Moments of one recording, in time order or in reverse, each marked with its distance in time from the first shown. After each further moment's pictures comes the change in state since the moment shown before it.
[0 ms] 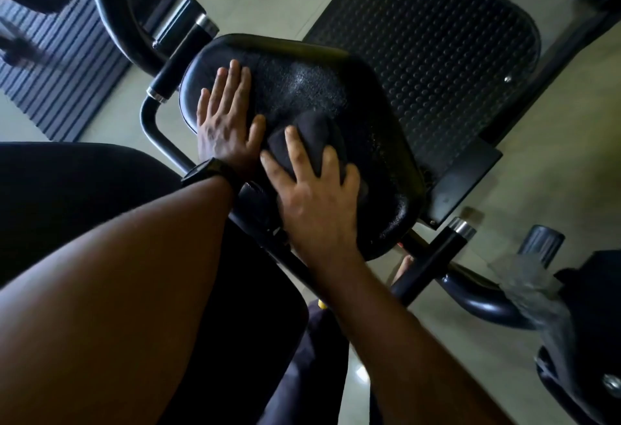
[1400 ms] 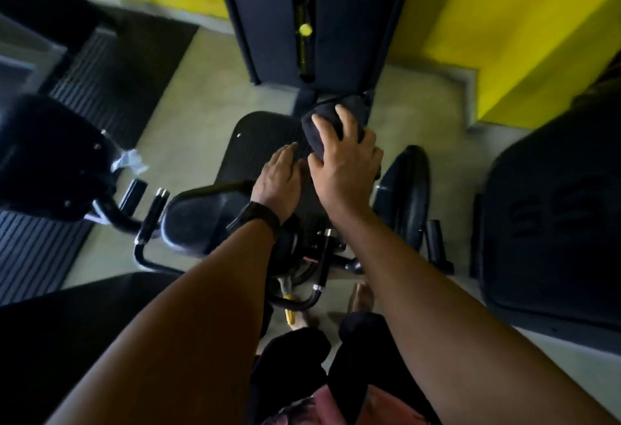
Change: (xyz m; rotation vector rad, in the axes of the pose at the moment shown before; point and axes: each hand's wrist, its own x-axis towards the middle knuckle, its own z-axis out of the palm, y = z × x) left_hand -0.043 0.306 -0.214 -0.389 -0.340 0.266; right_hand -0.018 0.084 -0.336 -0.037 0.438 0.655
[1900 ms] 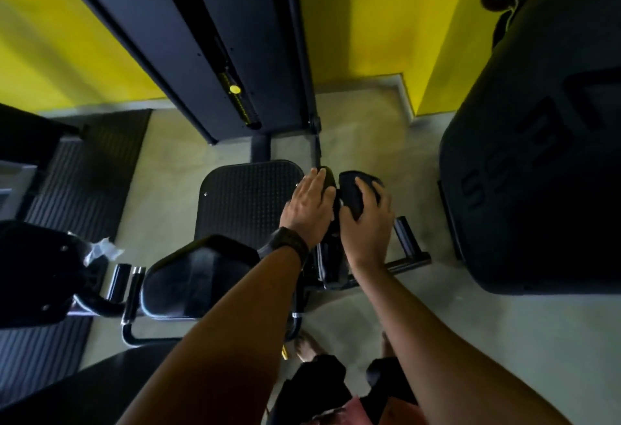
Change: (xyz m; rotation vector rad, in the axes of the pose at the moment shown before) left_hand -0.025 0.150 0.094 0.083 -0.262 0.198; right_hand -0.069 0.146 -0.057 0.452 0.089 0.610
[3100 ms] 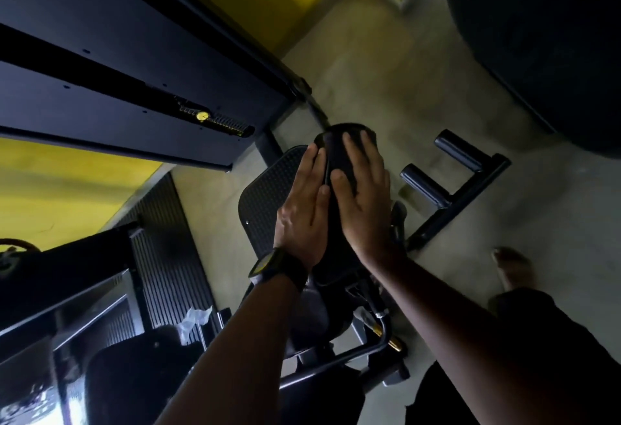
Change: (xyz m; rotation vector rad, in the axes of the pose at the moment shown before) left_hand 0.052 -0.006 0.022 0.252 -0.083 0.454; right_hand 0.051 0.046 0.071 0.529 0.172 0.168
